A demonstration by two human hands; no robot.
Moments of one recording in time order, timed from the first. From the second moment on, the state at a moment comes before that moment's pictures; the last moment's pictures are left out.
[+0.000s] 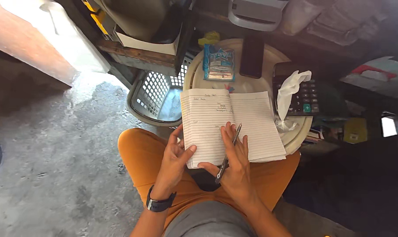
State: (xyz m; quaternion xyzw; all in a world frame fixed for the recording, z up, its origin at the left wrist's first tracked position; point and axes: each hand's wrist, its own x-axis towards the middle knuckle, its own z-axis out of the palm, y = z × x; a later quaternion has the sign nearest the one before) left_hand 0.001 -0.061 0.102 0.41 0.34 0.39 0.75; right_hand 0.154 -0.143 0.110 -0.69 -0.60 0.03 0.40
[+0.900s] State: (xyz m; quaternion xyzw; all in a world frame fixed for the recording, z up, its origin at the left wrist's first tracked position) left_hand -0.013 -0.053 0.092 0.49 0.41 0.37 0.67; right_hand 0.224 -0.194 0.102 -0.70 -0.60 -0.09 0.38
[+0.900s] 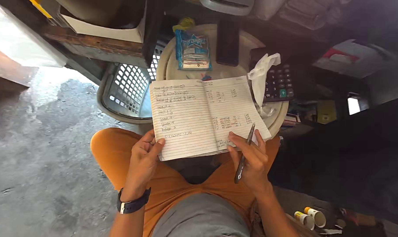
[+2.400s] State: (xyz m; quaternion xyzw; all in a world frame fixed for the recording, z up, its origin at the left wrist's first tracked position) left_hand 0.009 -0.045 0.131 0.79 0.35 0.39 0.33; right_hand 0.262 -0.226 0.092 -0.75 -0.53 -0.07 0.39
